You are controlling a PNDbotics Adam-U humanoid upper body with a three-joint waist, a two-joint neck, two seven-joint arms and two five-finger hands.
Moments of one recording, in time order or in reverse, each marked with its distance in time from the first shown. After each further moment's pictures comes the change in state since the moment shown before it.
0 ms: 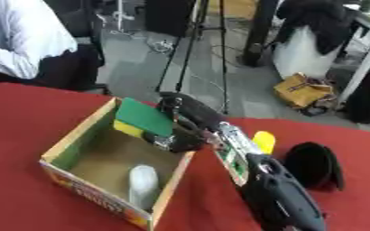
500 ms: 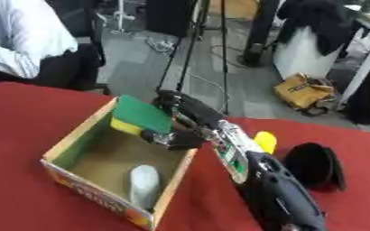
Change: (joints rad) left arm 0.000 0.000 0.000 0.000 0.002 0.001 -0.002; right arm -0.012 0.000 -0.006 -0.001 -0.037 -0.002 0.012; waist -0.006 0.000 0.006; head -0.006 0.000
